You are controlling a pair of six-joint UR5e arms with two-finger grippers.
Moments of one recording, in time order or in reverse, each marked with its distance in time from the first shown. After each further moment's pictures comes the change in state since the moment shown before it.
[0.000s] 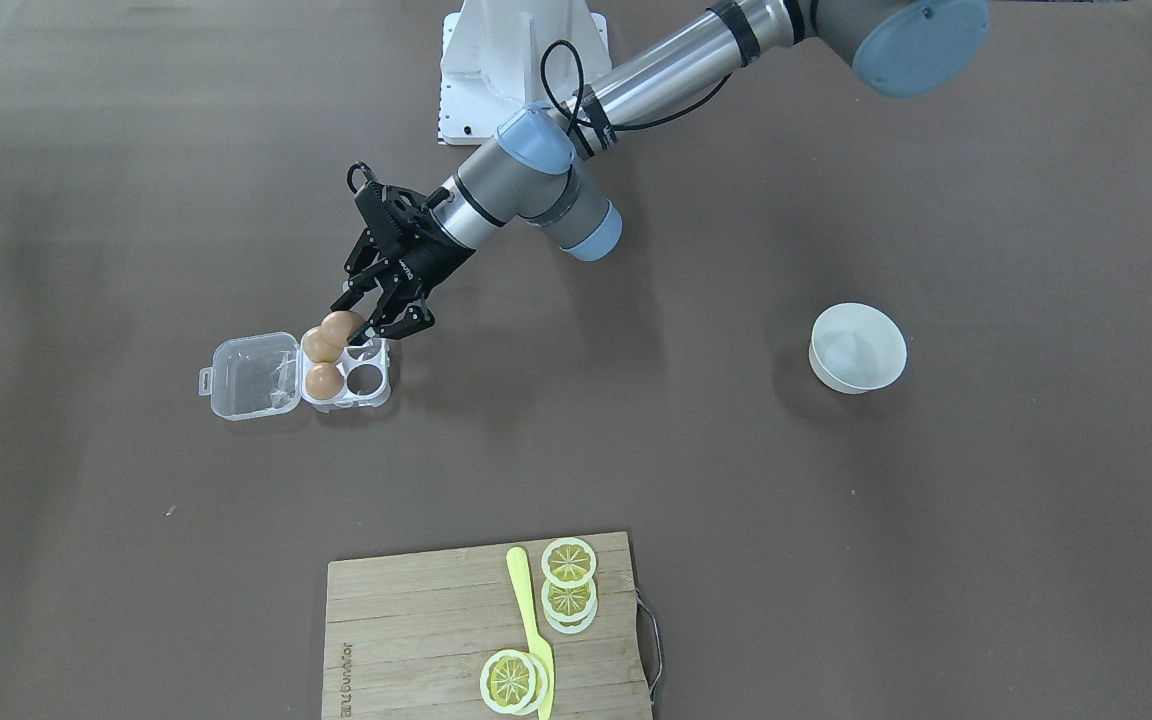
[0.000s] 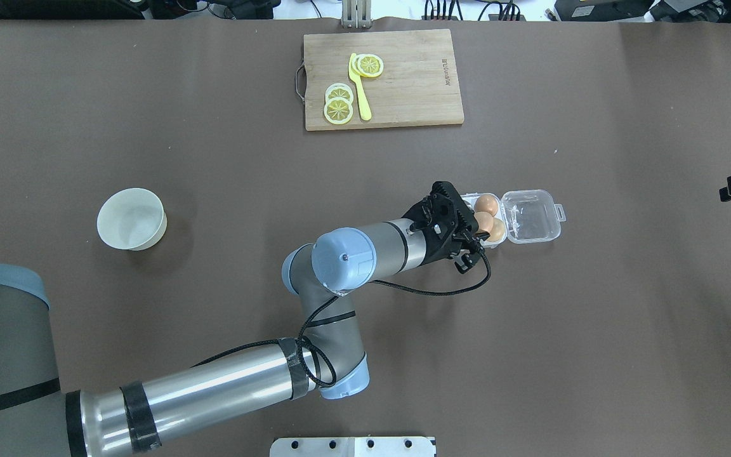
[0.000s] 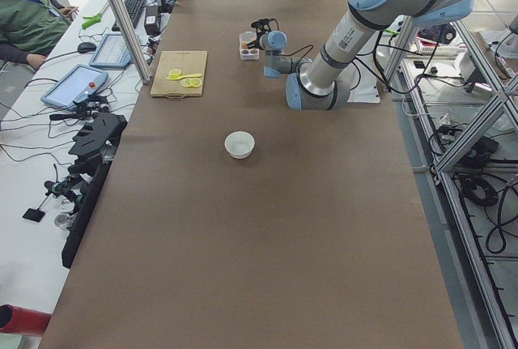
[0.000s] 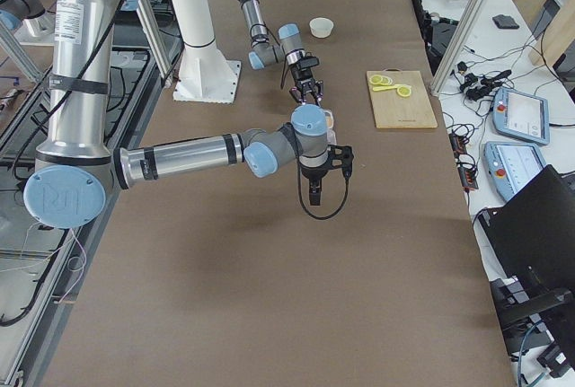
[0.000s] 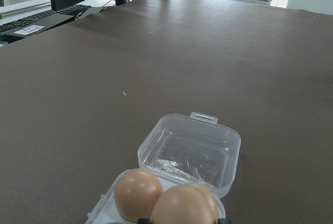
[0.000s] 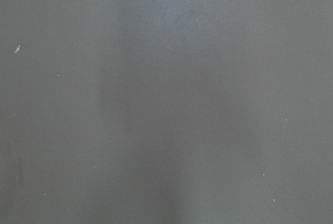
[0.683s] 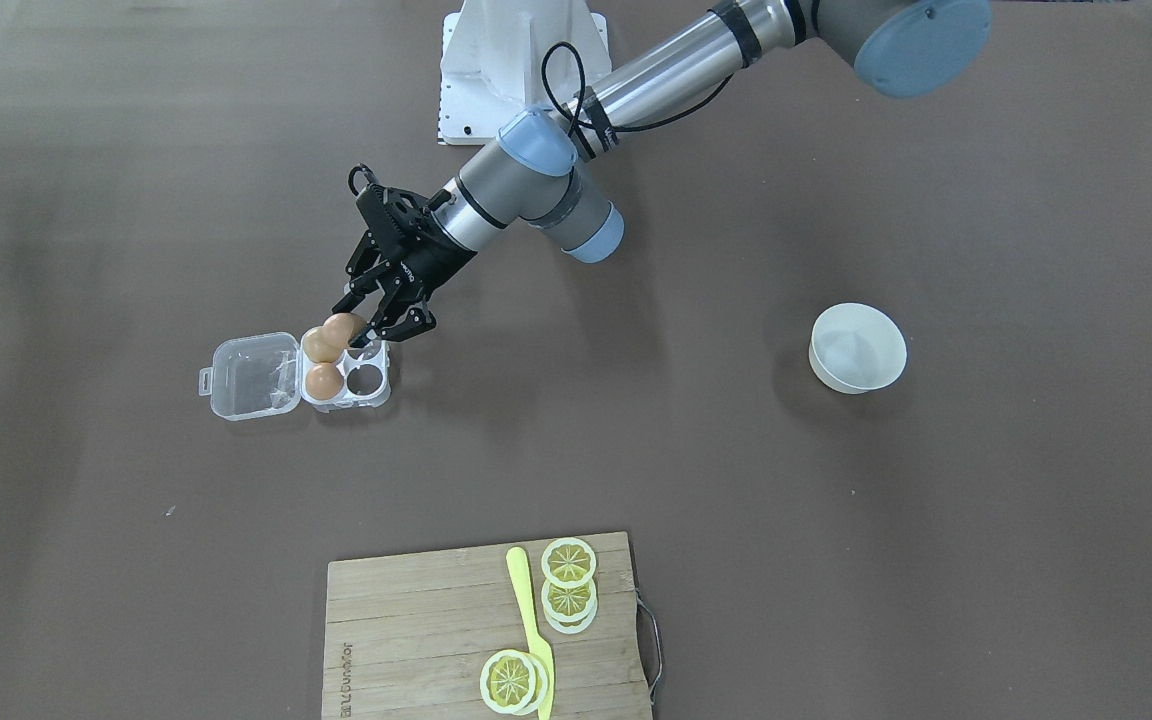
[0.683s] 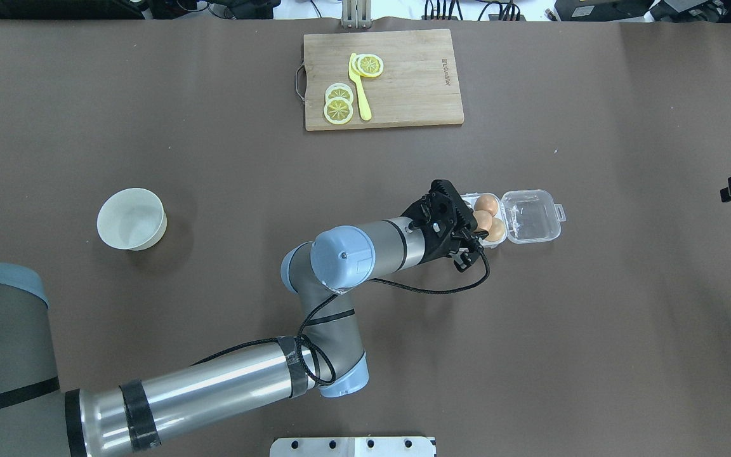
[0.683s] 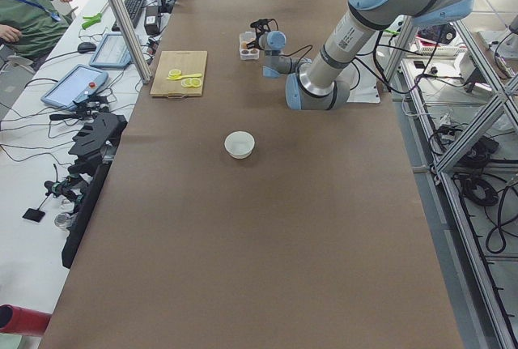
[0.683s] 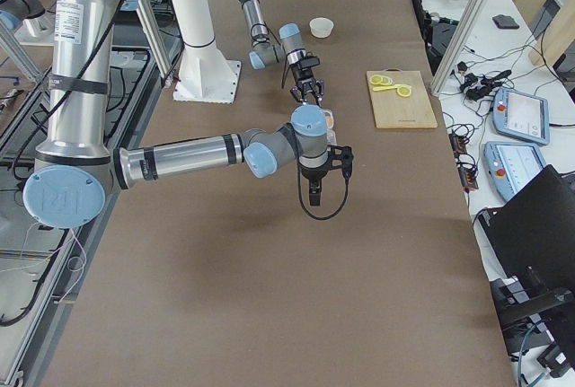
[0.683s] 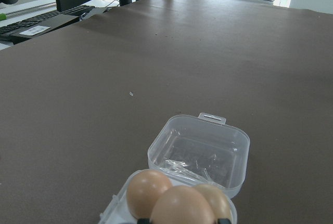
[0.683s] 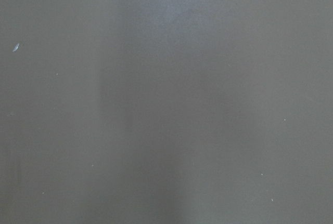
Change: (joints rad) left arm -0.002 0.001 0.000 0.000 -0.002 0.000; right arm 0.001 -0.002 0.000 0.000 0.000 -0.004
